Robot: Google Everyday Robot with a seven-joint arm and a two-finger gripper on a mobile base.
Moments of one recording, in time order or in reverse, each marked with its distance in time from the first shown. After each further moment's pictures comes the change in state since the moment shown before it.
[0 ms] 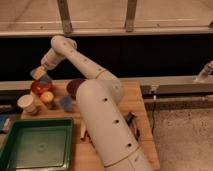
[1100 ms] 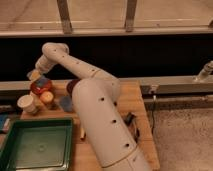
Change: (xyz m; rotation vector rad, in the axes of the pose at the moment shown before) arm -0.012 -0.009 0.038 0.135 0.010 -0.036
